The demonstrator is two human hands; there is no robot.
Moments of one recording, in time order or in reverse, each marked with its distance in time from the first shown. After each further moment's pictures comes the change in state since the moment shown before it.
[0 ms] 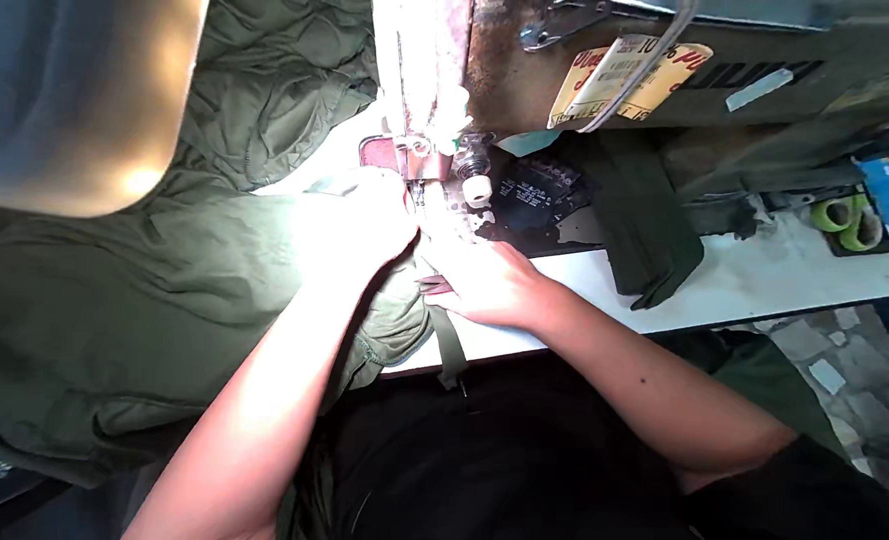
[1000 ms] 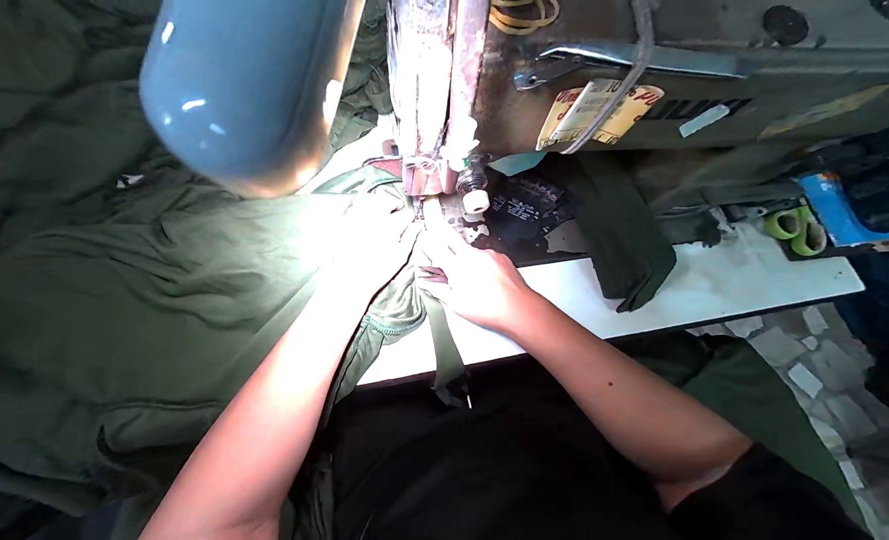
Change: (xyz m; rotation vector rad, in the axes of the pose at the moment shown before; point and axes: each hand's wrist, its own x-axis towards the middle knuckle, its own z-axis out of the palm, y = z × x) left_hand 0.004 -0.042 0.040 -0.006 0.353 0.480; right_hand 0.011 -0.009 0.002 0.096 -0.018 0.274
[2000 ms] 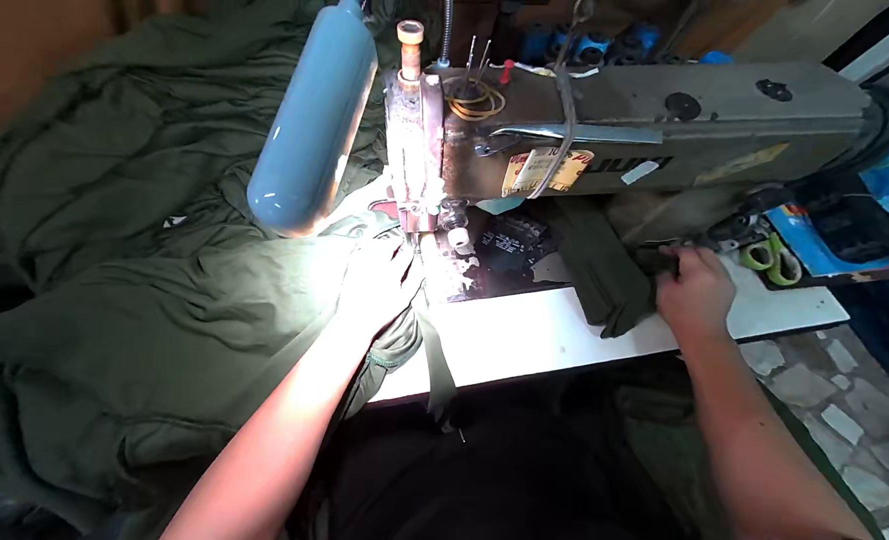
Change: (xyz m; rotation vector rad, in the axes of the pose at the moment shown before) left_hand -0.016 0.011 0.008 0.131 0.089 0.000; right_hand -0.113 0.231 -0.006 -0.023 0.871 0.523
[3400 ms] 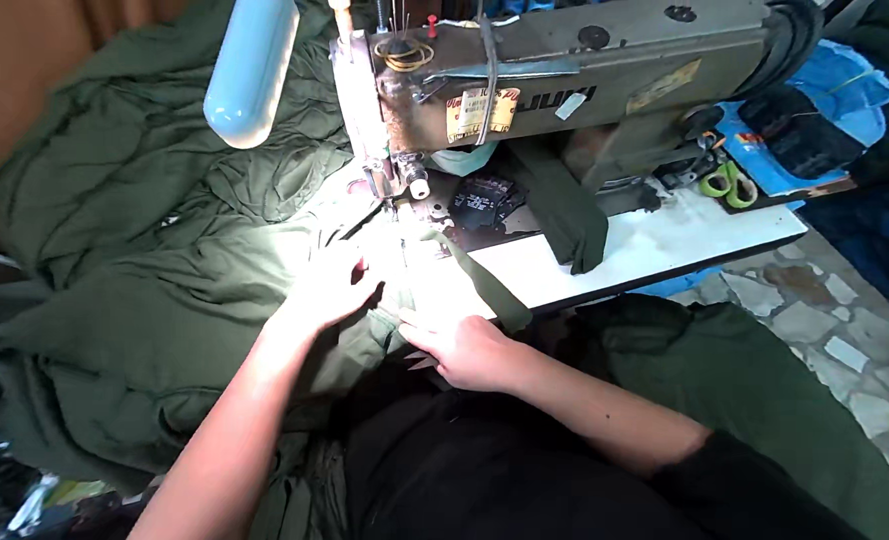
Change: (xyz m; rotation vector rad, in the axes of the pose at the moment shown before) left_hand -0.035 -0.003 -0.061 -0.192 -0.302 0.026; right_hand -0.132 -0.218 -0.009 0.193 -1.027 -0.770
